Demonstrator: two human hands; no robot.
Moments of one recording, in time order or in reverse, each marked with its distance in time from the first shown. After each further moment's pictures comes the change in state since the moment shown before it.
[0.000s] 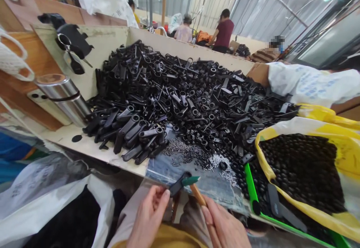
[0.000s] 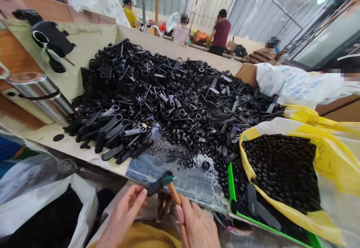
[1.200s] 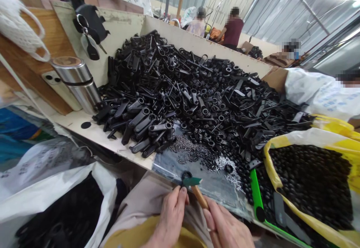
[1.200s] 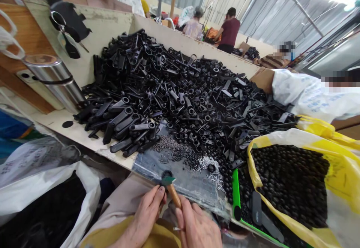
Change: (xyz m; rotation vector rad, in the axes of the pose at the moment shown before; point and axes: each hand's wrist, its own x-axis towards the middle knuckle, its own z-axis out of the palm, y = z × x) left_hand -0.004 0.006 0.042 -0.015 -0.072 -0.114; right_hand 0.006 -0.006 -0.012 -0.125 -0.012 -0.162
